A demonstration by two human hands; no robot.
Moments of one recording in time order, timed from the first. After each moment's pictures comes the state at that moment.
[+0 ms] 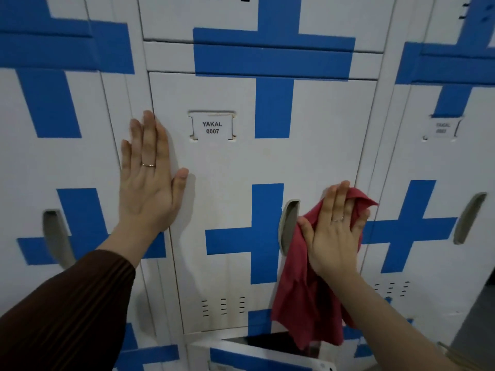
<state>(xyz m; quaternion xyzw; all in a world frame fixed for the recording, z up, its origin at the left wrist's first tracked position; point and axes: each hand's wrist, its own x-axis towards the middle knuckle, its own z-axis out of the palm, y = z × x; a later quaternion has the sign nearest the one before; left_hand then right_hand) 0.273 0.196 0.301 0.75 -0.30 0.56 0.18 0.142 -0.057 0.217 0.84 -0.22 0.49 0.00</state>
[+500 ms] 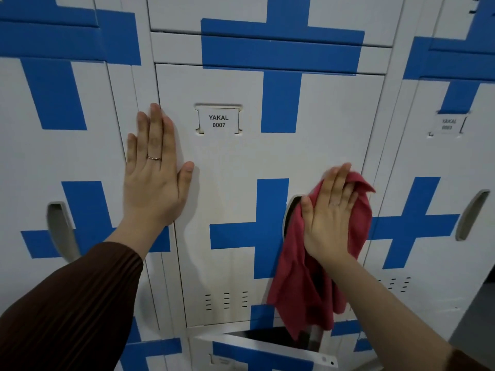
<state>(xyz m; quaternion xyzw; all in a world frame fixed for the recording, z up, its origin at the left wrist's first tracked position) 0.272 0.195 0.302 0.75 -0.29 0.56 0.18 0.157 -0.044 0.237 0.84 -0.16 0.52 -0.07</state>
